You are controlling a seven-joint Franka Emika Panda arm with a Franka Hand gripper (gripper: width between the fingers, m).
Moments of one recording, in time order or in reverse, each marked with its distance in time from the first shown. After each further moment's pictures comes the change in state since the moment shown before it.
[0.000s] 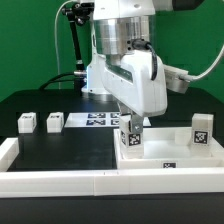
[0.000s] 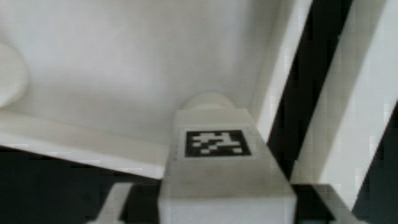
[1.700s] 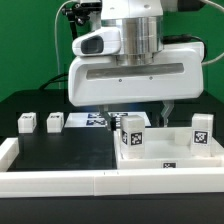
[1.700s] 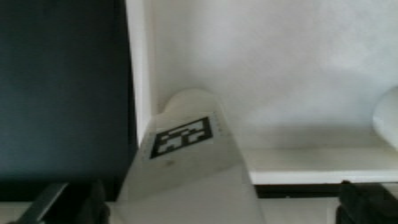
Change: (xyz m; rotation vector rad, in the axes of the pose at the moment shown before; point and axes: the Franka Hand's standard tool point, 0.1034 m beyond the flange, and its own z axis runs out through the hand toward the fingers) arm -0.008 -0.001 0.001 -0.017 0.009 -1.387
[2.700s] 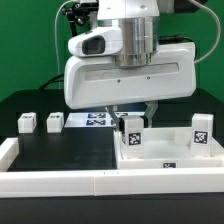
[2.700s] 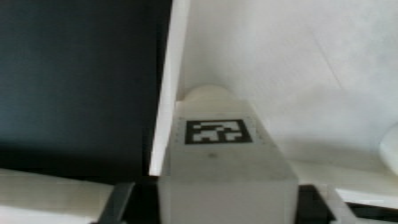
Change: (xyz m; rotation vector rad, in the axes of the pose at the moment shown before) arm 0.000 0.007 0.000 -0.012 0.003 -0.117
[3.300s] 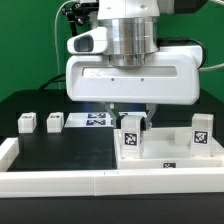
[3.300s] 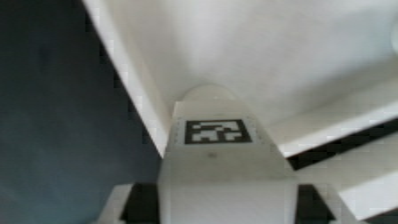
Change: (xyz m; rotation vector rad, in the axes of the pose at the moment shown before) arm 0.000 0.000 0.000 -0.007 0.009 0.701
